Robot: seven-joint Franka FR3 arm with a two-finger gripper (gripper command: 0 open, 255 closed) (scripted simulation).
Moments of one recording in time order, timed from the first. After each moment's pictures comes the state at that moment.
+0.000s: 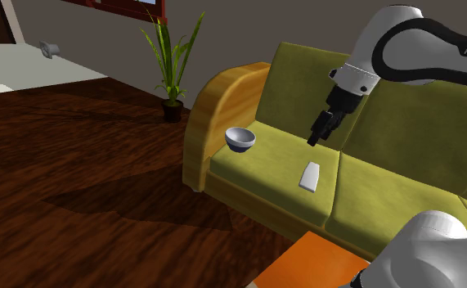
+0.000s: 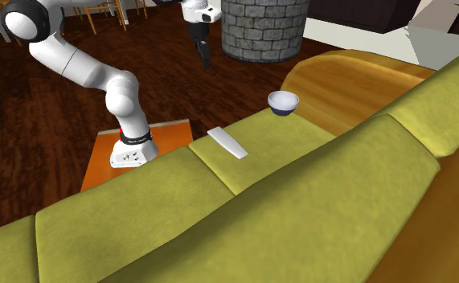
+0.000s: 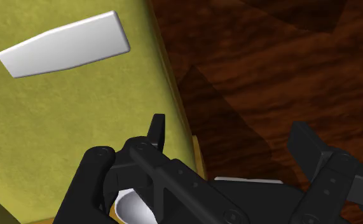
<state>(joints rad) -0.01 -0.80 -0.06 -2.41 0.06 1.70 -0.15</state>
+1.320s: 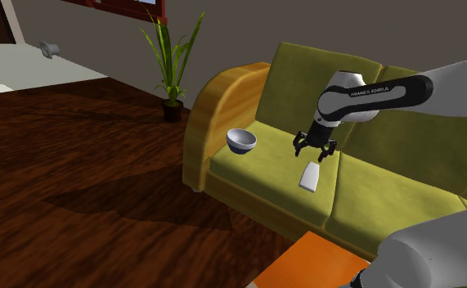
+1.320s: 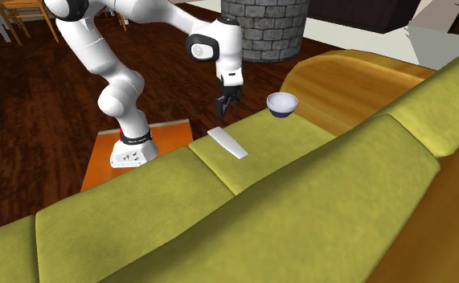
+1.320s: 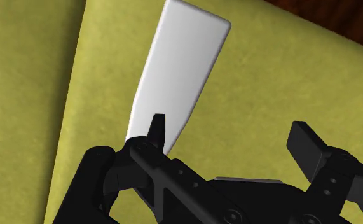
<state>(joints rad) -0.32 -0.36 -0.07 -2.48 0.00 2.13 0.46</state>
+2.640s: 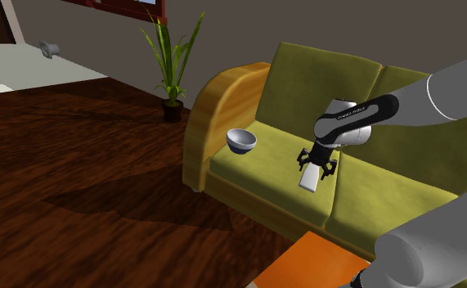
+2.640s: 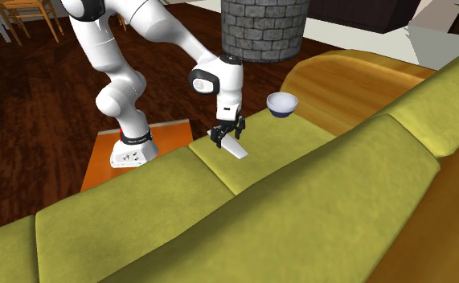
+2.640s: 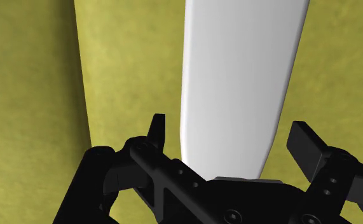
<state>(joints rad) -0.42 -0.17 -0.10 -2.55 -0.03 2.36 0.68</state>
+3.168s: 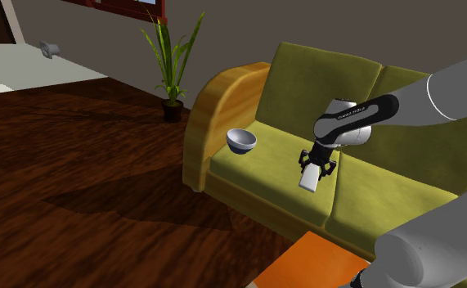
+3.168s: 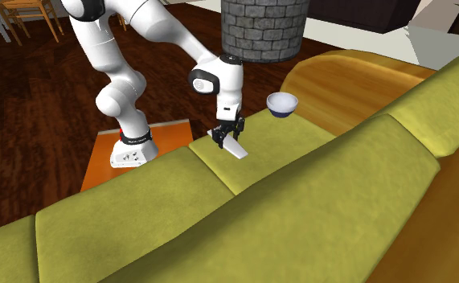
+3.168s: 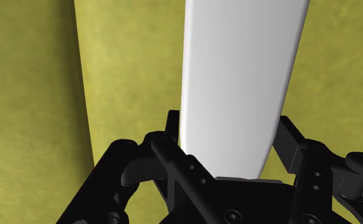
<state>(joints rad) -0.42 -0.17 -0.10 -2.55 -0.03 2.36 0.68</state>
